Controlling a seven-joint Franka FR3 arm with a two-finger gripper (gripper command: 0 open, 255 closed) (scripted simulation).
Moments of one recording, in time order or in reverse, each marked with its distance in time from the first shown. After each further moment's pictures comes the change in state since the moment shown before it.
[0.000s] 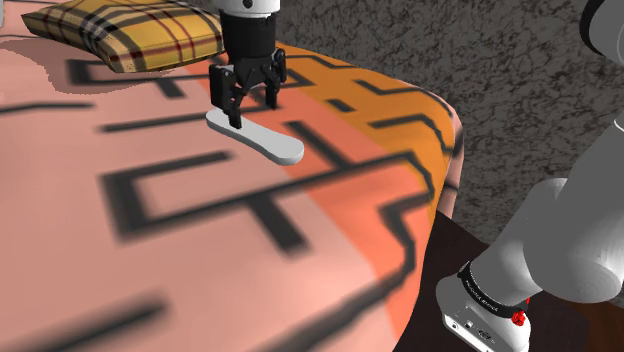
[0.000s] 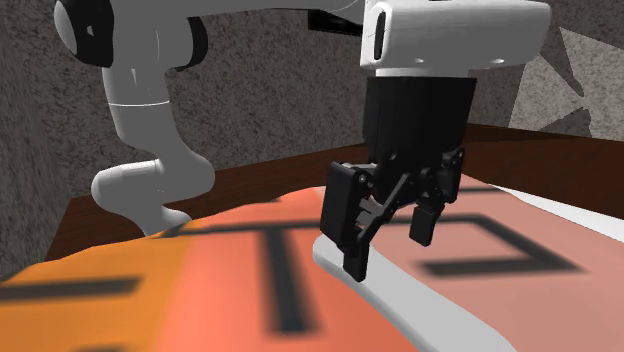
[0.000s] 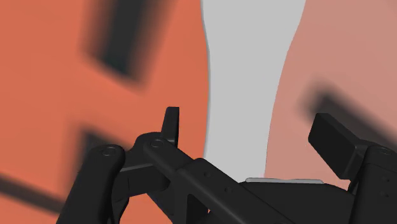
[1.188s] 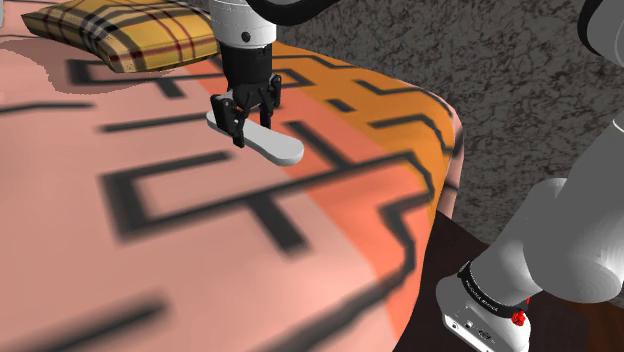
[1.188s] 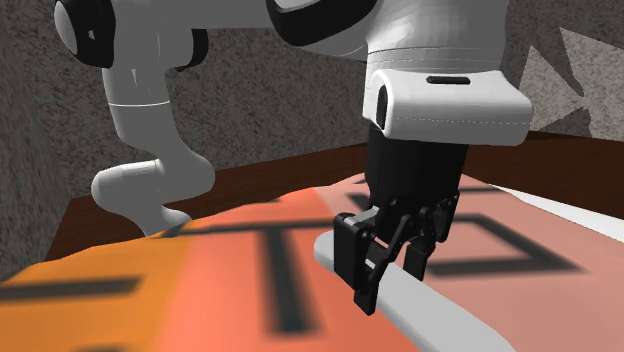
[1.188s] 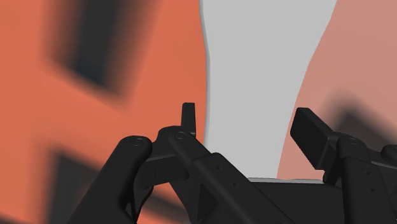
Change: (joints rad) arm 0.002 0.006 0.002 -0.088 -0.003 0.097 0.003
